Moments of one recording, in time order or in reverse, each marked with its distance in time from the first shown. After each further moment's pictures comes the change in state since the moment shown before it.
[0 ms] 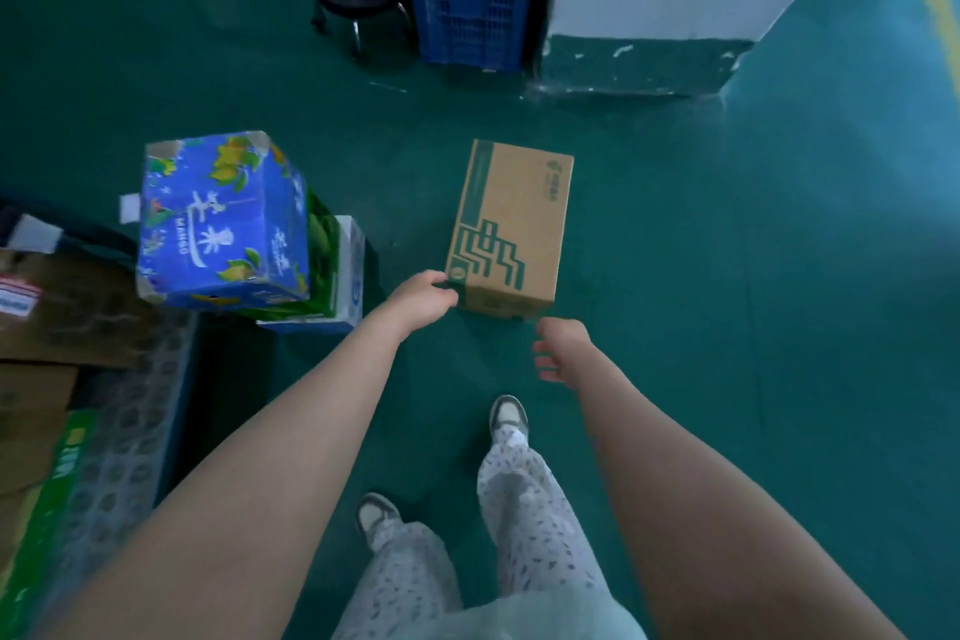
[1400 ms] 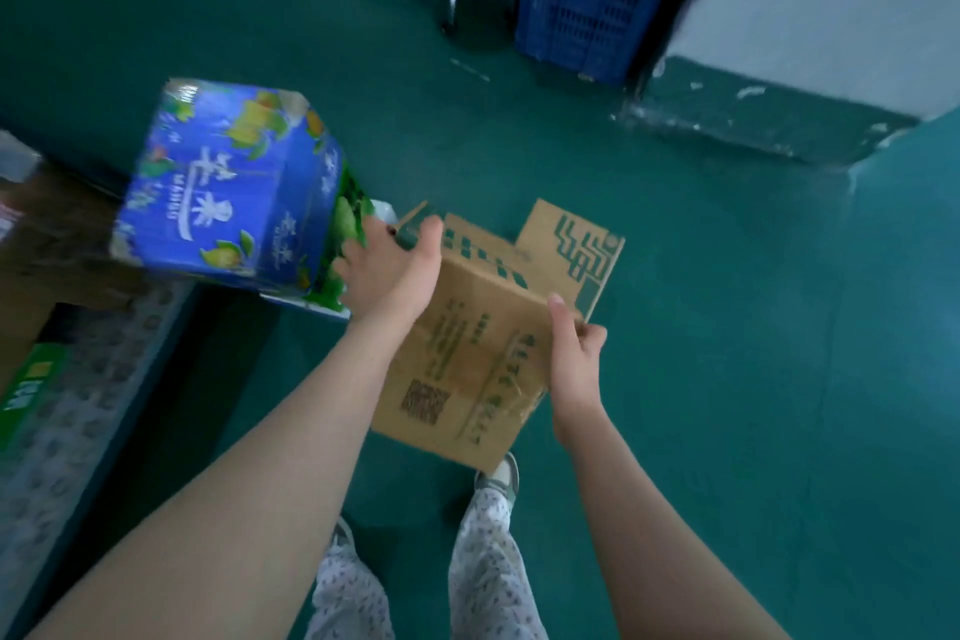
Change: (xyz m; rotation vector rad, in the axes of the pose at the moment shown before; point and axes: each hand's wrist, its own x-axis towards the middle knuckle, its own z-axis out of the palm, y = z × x) left_hand 0.103 0.019 -0.031 -0.248 0.716 -0.205; right_hand 0.064 -0.072 0.028 0.162 -0.050 -0.319
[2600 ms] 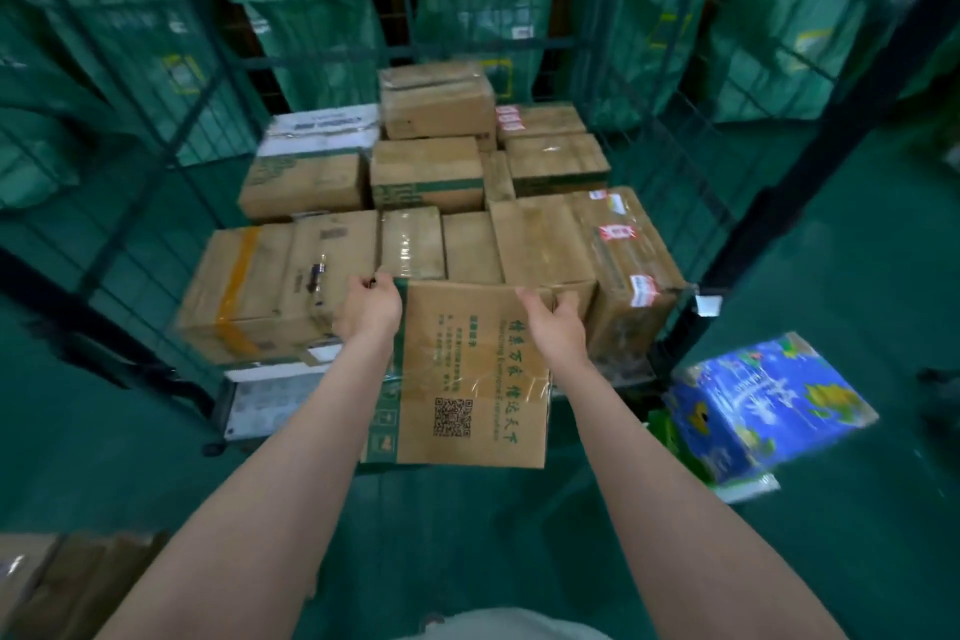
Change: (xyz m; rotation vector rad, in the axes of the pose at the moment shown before) left_hand -0.169 -0.449 -0.445 -0.854 0.845 -0.767; right_hand -0.433 0.097 0.382 -0.882 -0.988 -0.622
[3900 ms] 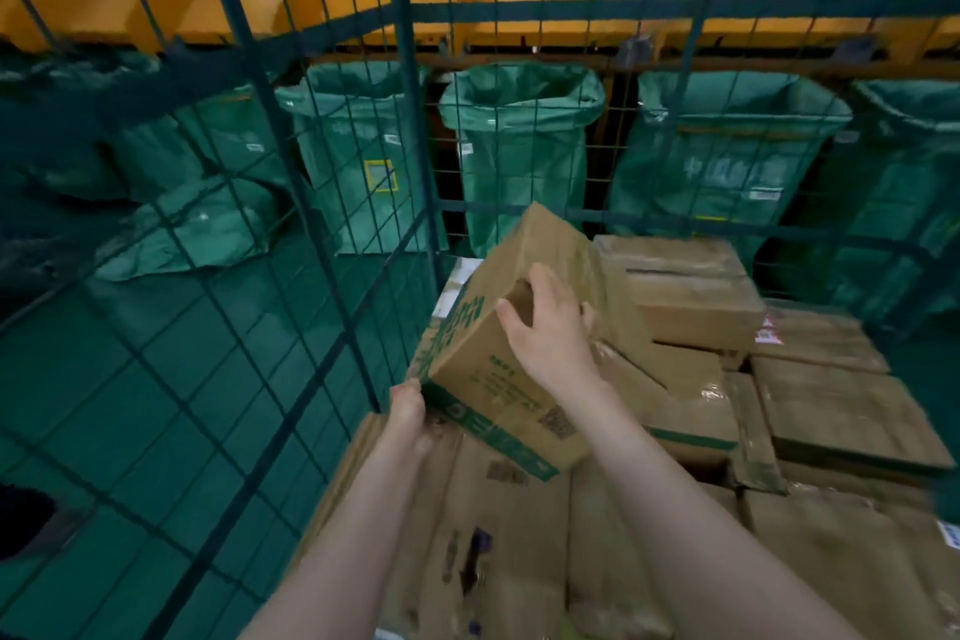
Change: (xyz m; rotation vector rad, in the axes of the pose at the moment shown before) left_hand 0.447 0.140 -0.116 -0.875 -0.020 -0.335; right_hand 0.276 -0.332 0.397 -0.596 -0.191 -0.855
